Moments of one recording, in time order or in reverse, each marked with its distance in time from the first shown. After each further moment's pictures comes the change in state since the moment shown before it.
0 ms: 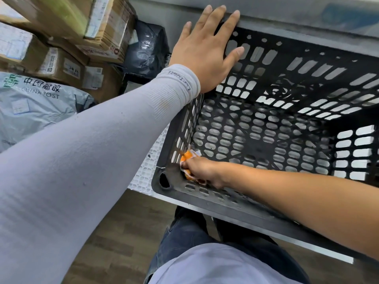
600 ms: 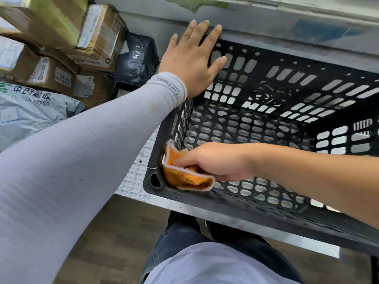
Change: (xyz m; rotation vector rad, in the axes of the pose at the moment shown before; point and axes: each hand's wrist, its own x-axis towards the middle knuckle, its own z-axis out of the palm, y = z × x) left_hand 0.000 0.001 -0.002 -0.005 -0.010 0.010; right_hand -0.083 -0.025 -0.028 -0.107 -0.195 -0.081
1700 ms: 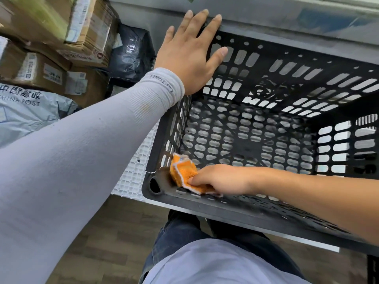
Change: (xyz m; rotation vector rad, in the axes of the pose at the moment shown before) left_hand 0.002 -0.003 0.002 -0.060 0.022 -0.001; right_hand 0.028 0.063 -0.012 -0.440 0.091 -0.030
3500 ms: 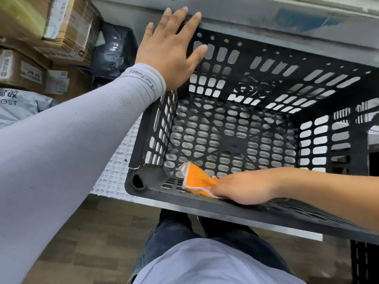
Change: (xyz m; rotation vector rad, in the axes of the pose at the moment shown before) left_hand -0.001 -0.002 0.001 0.025 0.005 -0.006; right_hand -0.056 0.026 -0.004 -0.363 -0.158 0.095
